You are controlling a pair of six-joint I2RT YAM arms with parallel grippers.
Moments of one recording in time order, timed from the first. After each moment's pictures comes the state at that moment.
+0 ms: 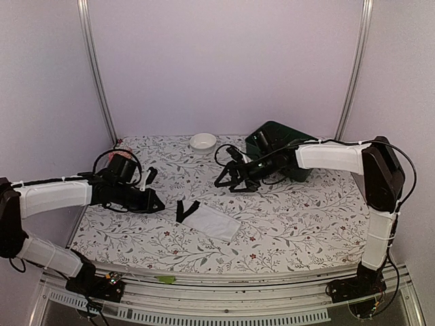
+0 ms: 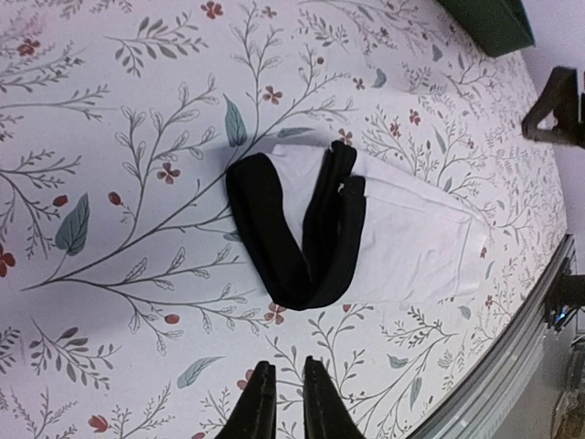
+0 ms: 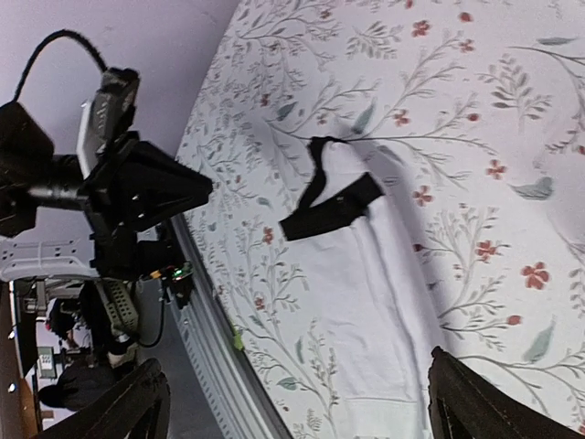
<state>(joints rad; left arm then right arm) -0.46 1.28 0.69 -0.29 0.33 -0.40 0.71 1.95 1.45 -0.30 -0.79 0.51</state>
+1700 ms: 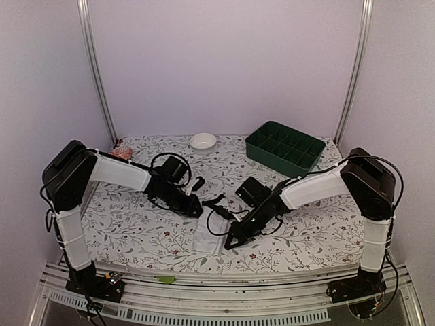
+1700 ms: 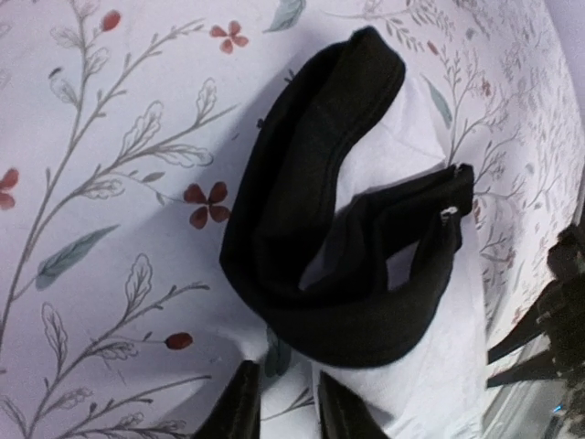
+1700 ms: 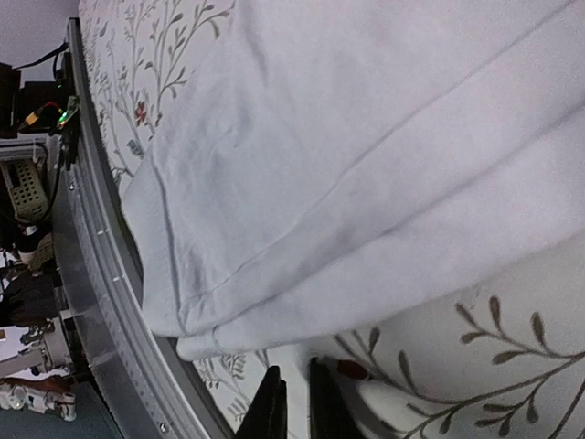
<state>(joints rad) -0.65 1.93 1.08 -0.22 0.41 -0.30 0.91 2.01 1.15 -0.28 -0.63 0.31</state>
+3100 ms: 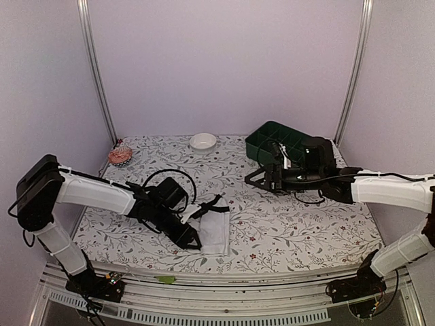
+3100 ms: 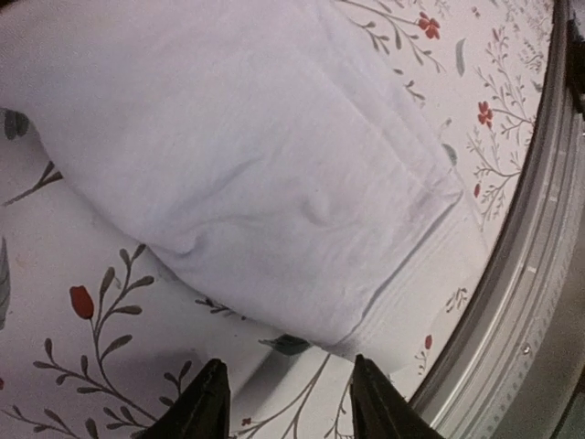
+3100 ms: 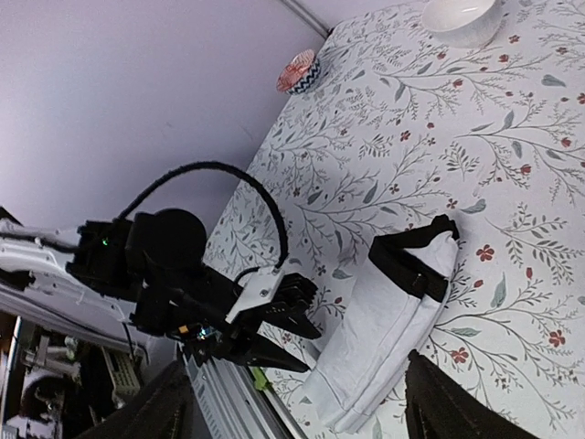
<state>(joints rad) -0.86 1.67 0.83 -0.30 0.39 -0.17 0.70 1.31 0.83 0.11 -0.46 0.69</state>
